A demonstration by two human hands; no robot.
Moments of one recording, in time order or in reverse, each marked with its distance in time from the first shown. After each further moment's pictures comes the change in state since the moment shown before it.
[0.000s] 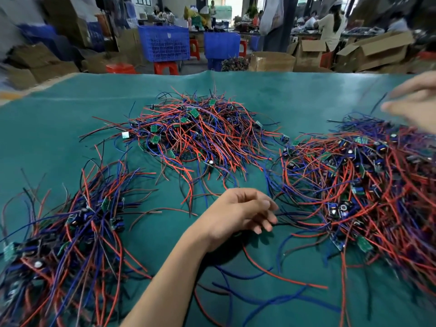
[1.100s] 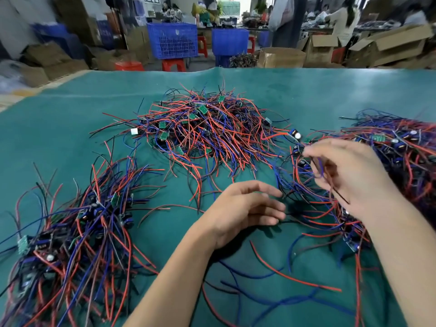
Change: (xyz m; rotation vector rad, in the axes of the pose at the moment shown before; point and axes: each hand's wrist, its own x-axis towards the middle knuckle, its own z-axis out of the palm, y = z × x) left_hand 0.001 0.002 -0.004 -0.150 0.097 -0.023; right_hand -0.119 -0.133 0.117 0.810 -0.408 0.501
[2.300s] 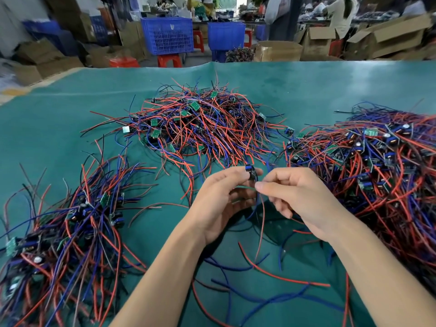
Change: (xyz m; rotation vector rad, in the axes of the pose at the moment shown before) left_hand 0.003 0.004 -0.002 -0.090 0.202 0.100; right_hand -0.022 0.040 0.023 -0.177 -0.334 0.034
